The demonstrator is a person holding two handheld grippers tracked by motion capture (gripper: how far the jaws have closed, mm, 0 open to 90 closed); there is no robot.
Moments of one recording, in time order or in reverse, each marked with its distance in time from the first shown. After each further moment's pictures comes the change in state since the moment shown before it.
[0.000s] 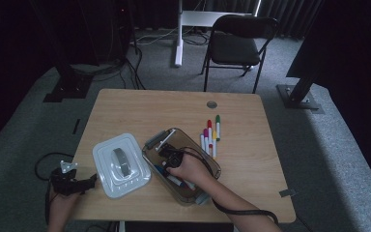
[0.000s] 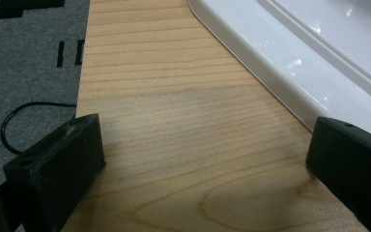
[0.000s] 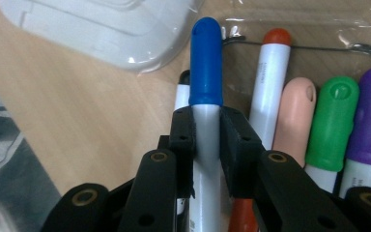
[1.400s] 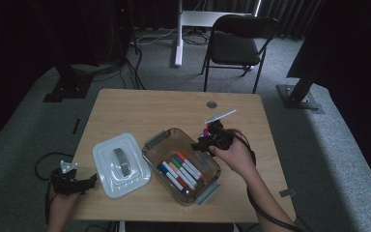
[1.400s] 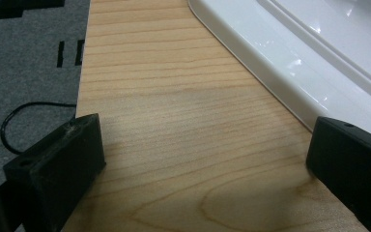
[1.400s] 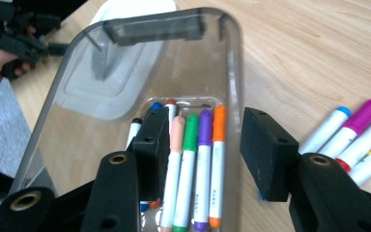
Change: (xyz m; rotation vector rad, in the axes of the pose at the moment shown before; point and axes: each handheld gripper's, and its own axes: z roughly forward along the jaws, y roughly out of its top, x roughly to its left) left arm 0.000 0.000 0.000 0.000 0.000 0.002; right arm -0.067 -0.071 -0.134 -0.481 -0.021 0.021
